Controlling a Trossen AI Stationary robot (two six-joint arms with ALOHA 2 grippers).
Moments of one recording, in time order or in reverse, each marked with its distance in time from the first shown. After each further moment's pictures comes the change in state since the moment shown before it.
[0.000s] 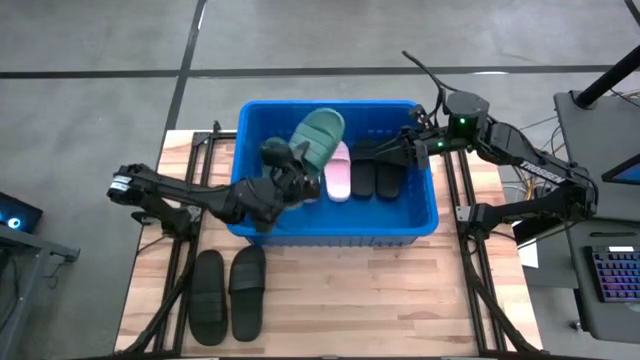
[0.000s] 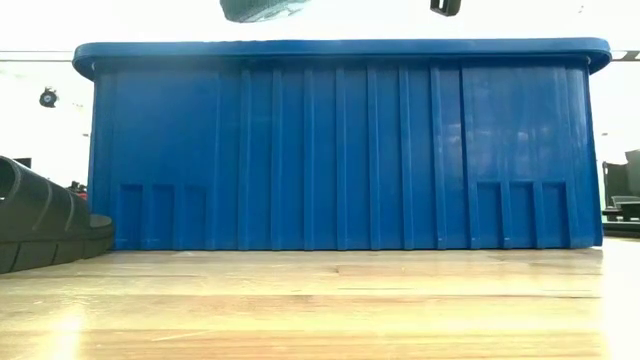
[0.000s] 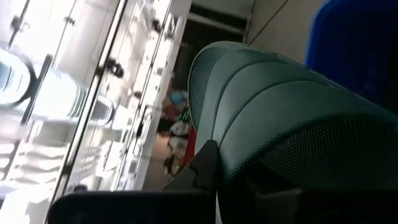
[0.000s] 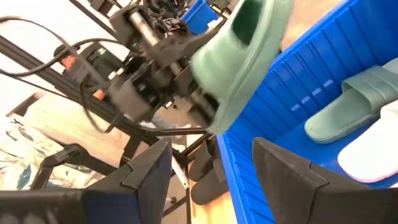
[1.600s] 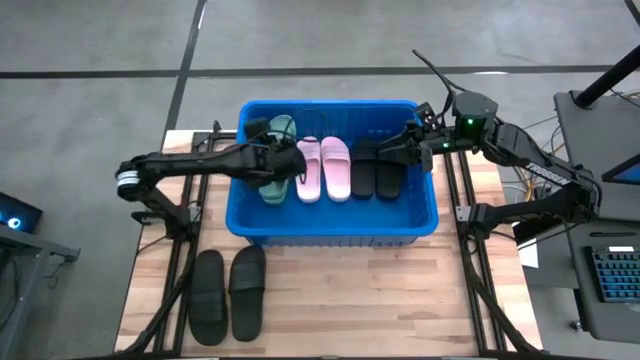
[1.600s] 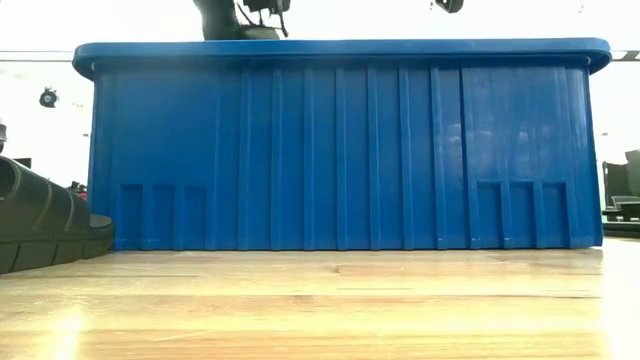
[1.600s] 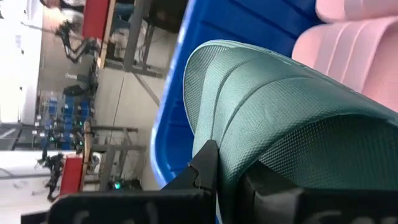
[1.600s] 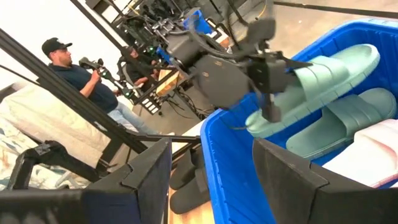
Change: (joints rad) left arm 0.394 0.042 -0.014 -1.183 0.295 -1.237; right arm 0.003 -0.032 -0.002 -0.011 0.061 -0.112
